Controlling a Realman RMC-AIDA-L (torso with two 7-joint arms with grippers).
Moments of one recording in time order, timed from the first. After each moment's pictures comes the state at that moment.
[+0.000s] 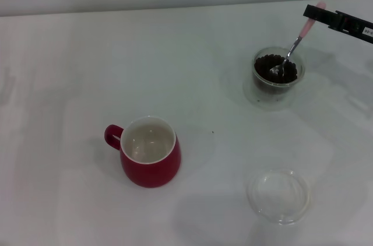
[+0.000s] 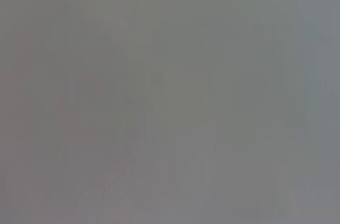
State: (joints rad) left arm -0.47 -2.08 2.82 0.07 -1.57 1.28 -0.21; right arm 0.43 1.91 -0.95 -0.44 -1.33 -1.11 1.68
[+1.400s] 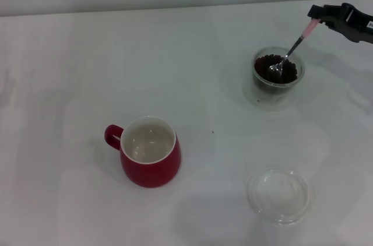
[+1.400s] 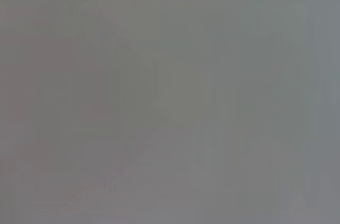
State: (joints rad) left arm -0.46 -2.08 2.82 0.08 -1.58 1.28 -0.21; right arm 0.45 1.88 -0.95 -0.44 -1.40 -1.06 2.03
